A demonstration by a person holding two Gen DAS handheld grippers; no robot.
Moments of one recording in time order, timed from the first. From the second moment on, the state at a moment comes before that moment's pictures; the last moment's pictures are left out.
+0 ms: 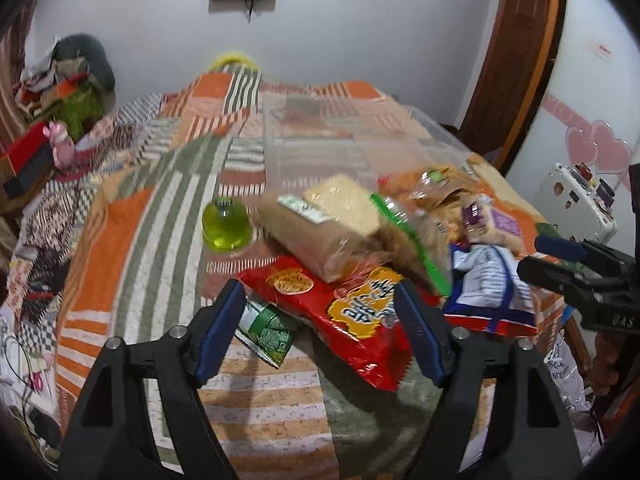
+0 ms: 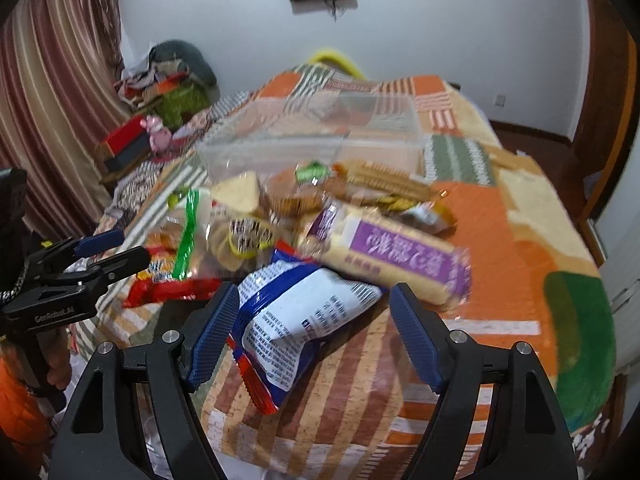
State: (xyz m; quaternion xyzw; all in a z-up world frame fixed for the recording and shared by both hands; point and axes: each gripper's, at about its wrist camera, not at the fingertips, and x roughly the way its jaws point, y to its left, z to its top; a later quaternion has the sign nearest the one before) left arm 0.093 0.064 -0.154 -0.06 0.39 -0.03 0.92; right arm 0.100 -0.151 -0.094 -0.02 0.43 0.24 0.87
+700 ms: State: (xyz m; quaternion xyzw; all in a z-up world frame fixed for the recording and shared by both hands) left arm 0.123 0.056 -0.185 -0.07 0.42 -0.03 0.90; right arm 0.119 -0.146 -0.121 0.01 0.48 0.27 0.84
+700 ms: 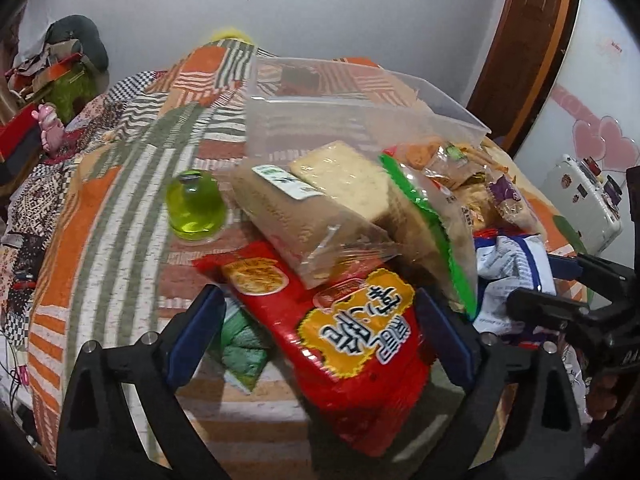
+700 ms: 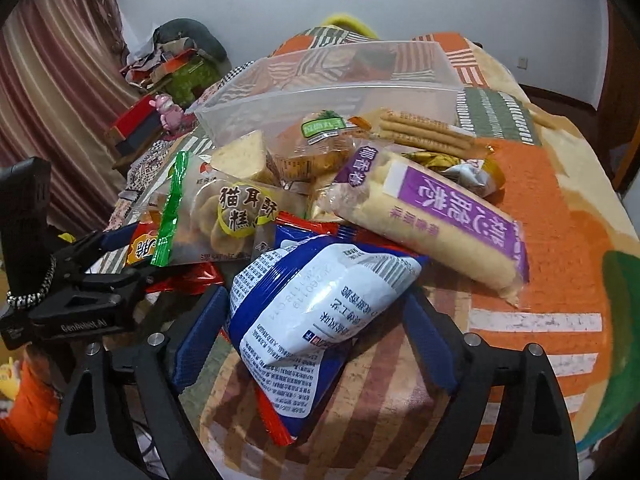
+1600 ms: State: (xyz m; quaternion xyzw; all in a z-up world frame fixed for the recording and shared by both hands) left arm 0.139 0.044 -0.197 -0.06 0.43 0.01 0.90; right arm 0.123 -0.138 -0.115 -0.03 0.47 0.26 0.85
